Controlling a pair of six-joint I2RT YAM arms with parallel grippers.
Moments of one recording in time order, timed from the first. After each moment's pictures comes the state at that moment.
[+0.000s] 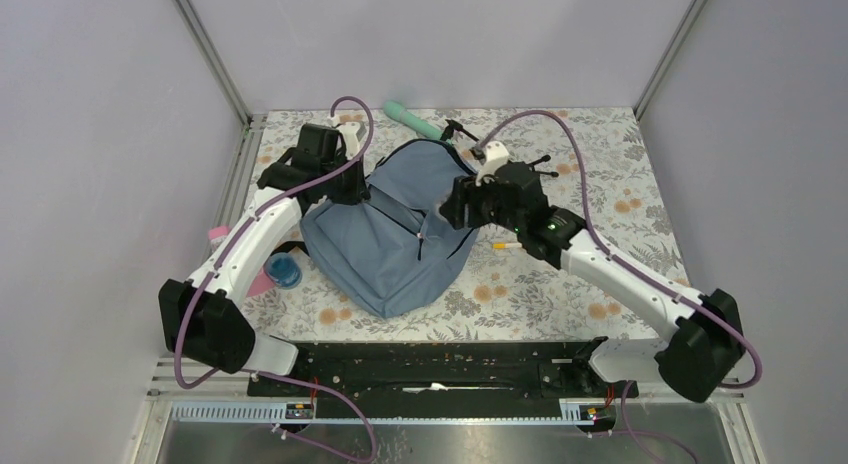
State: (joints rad) left arm -0.31 1.42 1.31 -0.69 0.21 -0.18; right arm 0.67 1.25 0.99 -0.19 -0.02 0.35
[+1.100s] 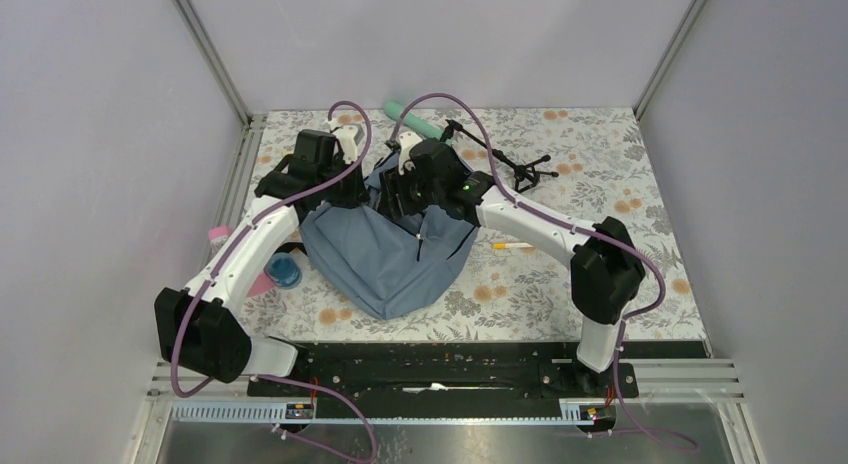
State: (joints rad) left arm -0.31 1.36 1.23 -0.63 0.22 -0.18; right arm 0.82 1.84 1.53 -0.27 -0.13 0.31
